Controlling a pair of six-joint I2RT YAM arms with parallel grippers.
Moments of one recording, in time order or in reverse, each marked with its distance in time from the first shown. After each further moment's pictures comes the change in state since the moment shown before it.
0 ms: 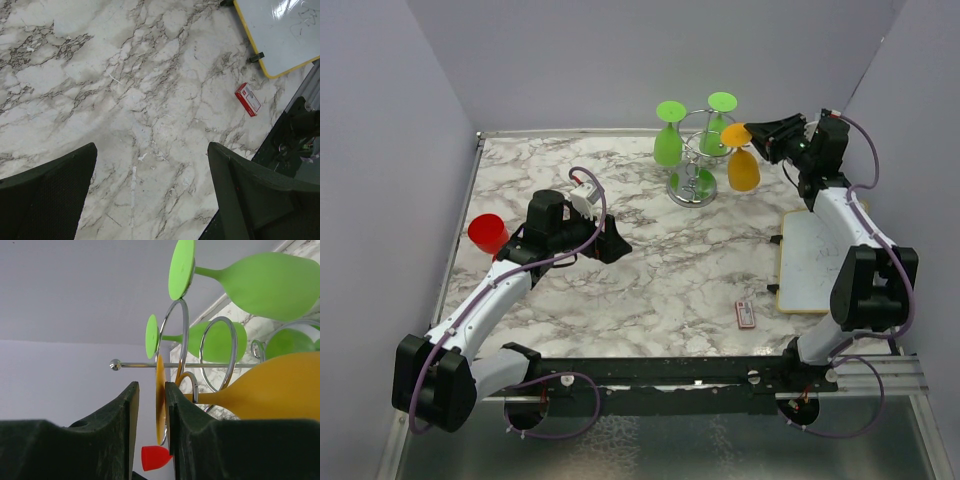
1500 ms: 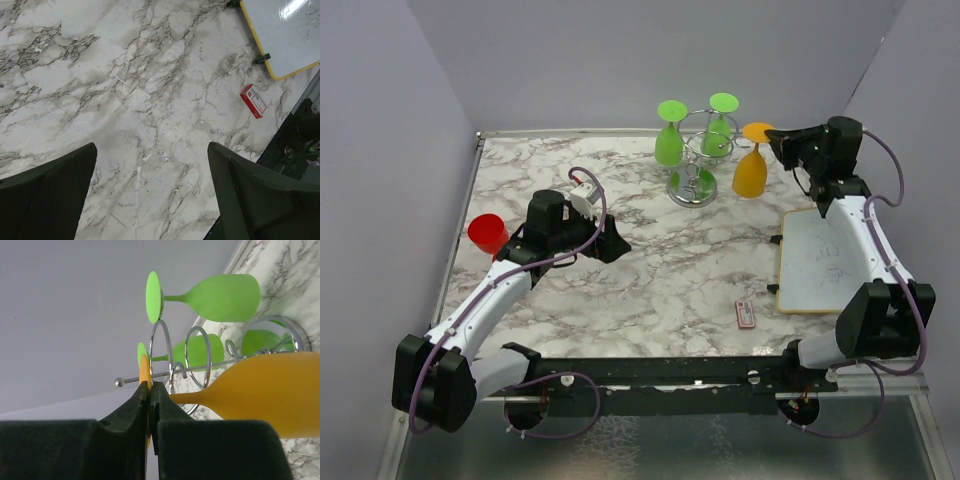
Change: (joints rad) left arm 0.000 0.000 0.000 -0.001 -0.019 0.011; right arm 0.005 -0.167 0.024 -0.322 0.294 0.082
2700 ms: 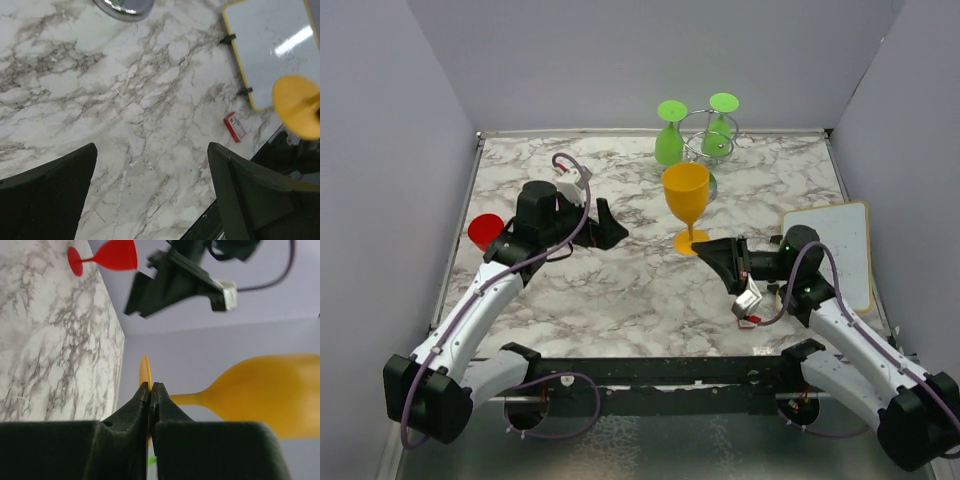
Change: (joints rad) left arm 0.000 -0.051 0.060 -0.080 -0.054 -0.108; right arm 0.352 -0.607 -0.820 0.489 -0.964 -2.715
